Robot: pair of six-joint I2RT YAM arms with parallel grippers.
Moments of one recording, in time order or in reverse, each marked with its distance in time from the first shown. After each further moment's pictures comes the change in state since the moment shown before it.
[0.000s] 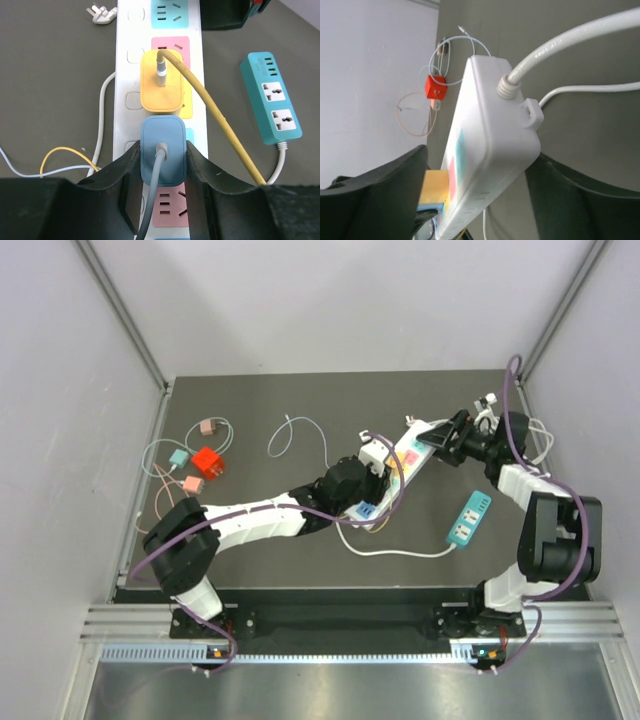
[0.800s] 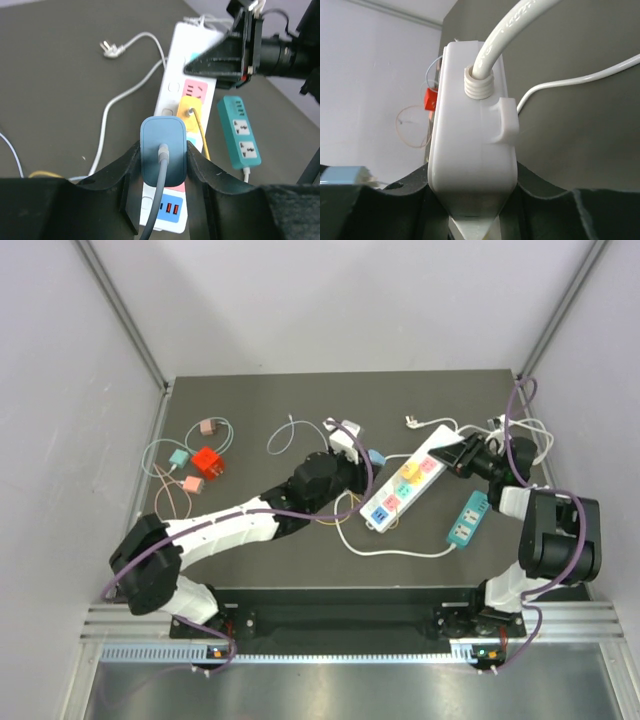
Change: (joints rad) left arm 0.034 -0.164 -0.095 0.073 0.011 -0.131; right arm -0.069 0.025 -0.229 0.399 -0.026 0.129
